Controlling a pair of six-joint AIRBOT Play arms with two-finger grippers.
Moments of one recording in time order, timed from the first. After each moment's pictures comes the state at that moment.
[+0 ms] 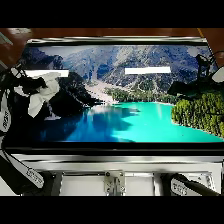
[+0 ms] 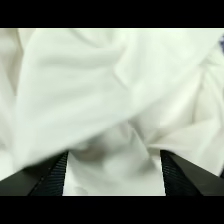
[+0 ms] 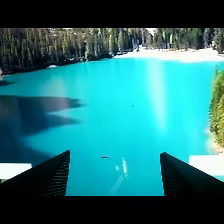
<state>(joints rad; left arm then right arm) 0.28 -2.00 1.83 1.42 -1.01 -1.69 -0.15 -1.29 1.32 -1.27 1.24 1.51</state>
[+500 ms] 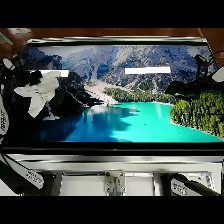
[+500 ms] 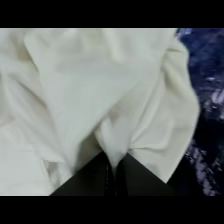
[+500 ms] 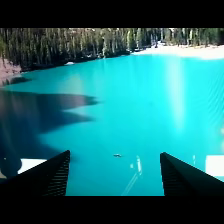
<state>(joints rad) 0.24 -1.89 1.93 1.39 -1.13 -1.59 -0.15 -1.29 1.32 -1.21 1.25 1.51</state>
